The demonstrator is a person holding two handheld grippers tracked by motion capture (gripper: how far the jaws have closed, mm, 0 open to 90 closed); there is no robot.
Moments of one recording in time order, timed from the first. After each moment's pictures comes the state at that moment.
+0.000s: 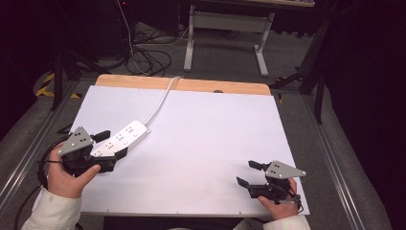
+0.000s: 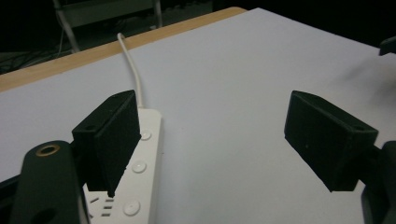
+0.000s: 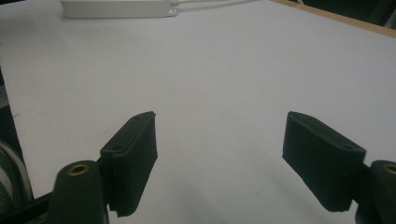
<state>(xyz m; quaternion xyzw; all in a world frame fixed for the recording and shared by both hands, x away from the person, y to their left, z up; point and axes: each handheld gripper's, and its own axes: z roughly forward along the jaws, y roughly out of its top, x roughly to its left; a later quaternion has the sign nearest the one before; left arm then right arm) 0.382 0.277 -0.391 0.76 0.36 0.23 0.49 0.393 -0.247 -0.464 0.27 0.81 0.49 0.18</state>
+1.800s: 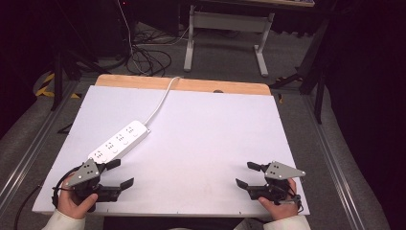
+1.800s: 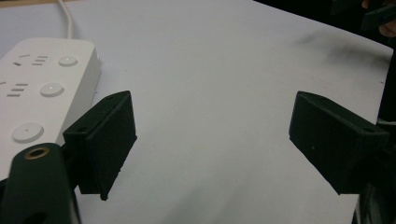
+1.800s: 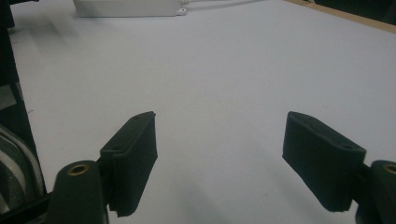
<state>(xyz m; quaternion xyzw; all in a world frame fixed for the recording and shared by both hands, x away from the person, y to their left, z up) 0.359 0.280 -0.484 0.76 0.33 0.16 0.54 0.392 -0.246 -0.464 0.26 0.81 0.50 0.16</state>
